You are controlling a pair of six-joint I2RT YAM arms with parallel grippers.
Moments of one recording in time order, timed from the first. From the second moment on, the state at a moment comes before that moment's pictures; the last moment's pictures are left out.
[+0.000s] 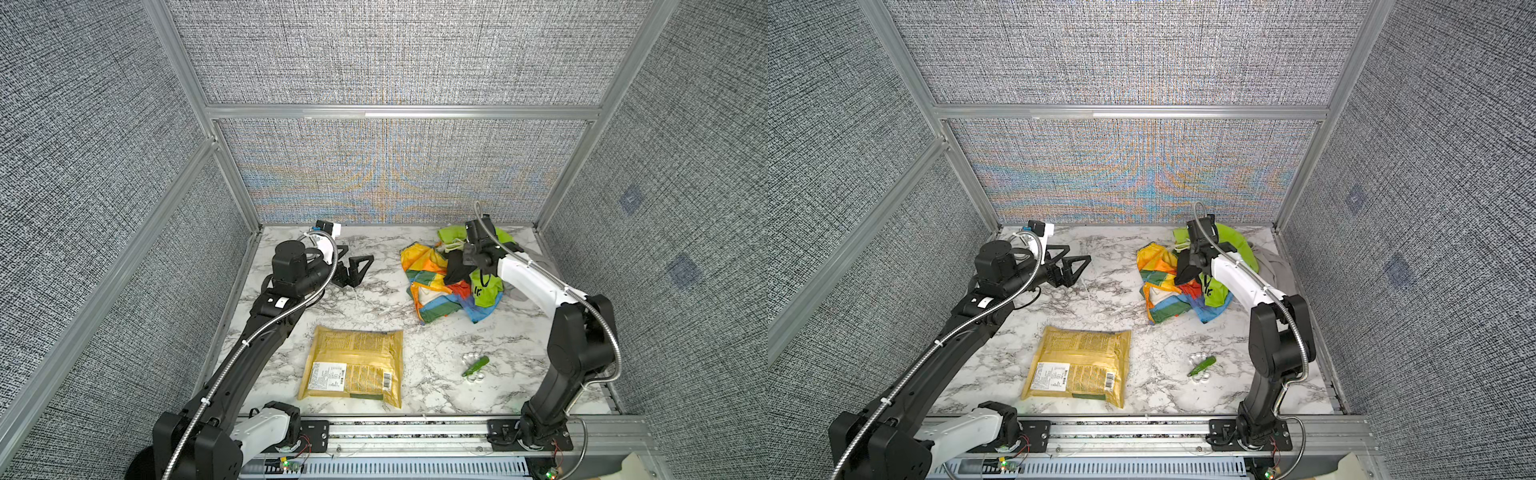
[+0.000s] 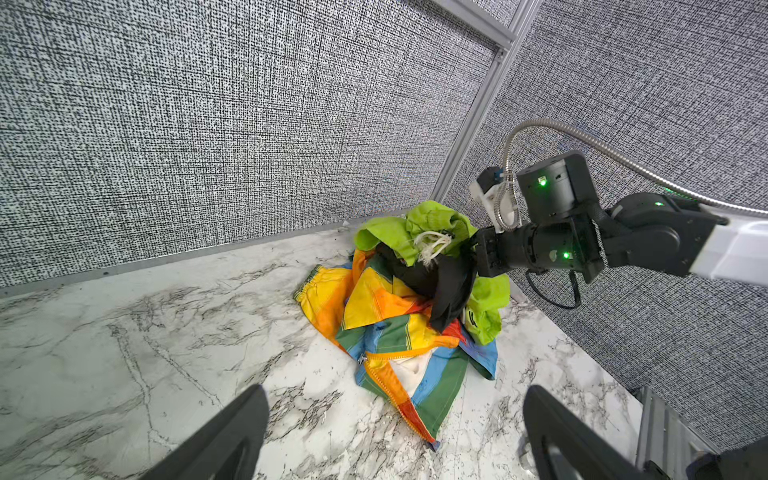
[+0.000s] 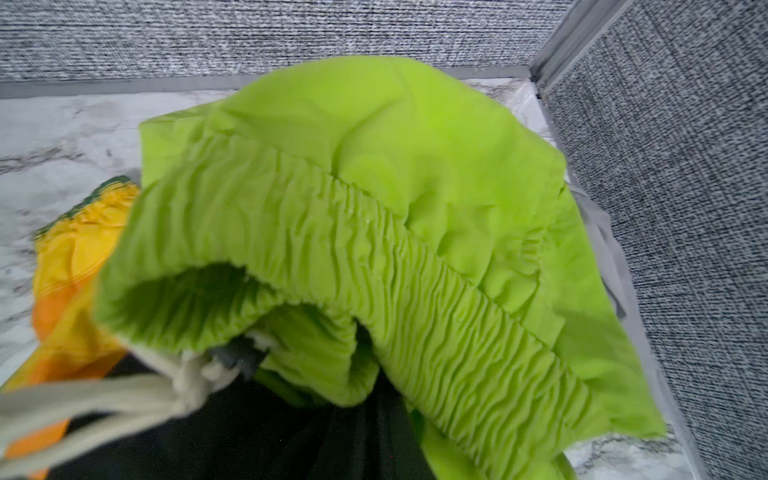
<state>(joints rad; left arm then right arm) -0.28 1.14 0.97 -0.06 0.52 -0.24 0.29 1.80 1.43 -0.52 0.47 0.26</state>
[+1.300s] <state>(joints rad) -0.28 1.15 0.99 -0.07 0.53 -0.22 0.40 1.58 1.17 -0.36 0.27 0.22</state>
